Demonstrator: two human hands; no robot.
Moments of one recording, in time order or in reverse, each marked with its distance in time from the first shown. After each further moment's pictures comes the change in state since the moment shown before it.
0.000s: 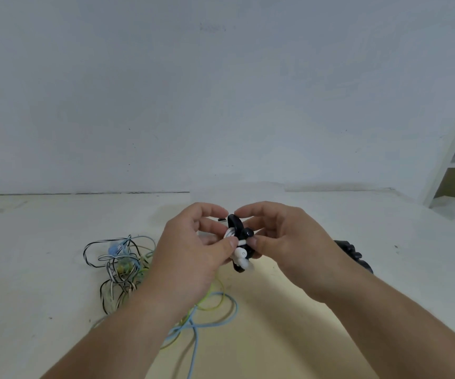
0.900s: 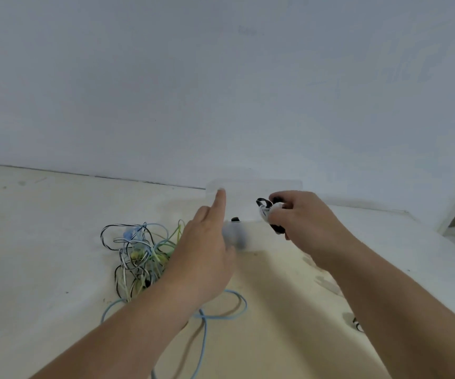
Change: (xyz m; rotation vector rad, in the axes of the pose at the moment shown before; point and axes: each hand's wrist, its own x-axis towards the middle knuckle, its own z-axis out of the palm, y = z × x) left_hand 0.016 -0.029 -0.011 0.811 -0.030 0.138; right_hand 0.046 -0.007 -0.007 -0.376 0.130 0.054
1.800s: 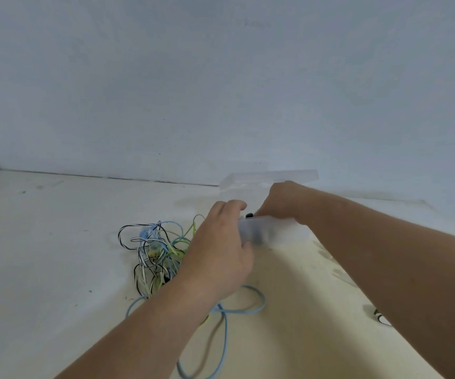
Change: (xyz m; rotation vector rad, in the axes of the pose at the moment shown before) left_hand -0.004 0.001 -0.008 -0.048 0.051 0.069; right_hand 0.060 -0.028 0.026 -0.859 -0.334 0.141
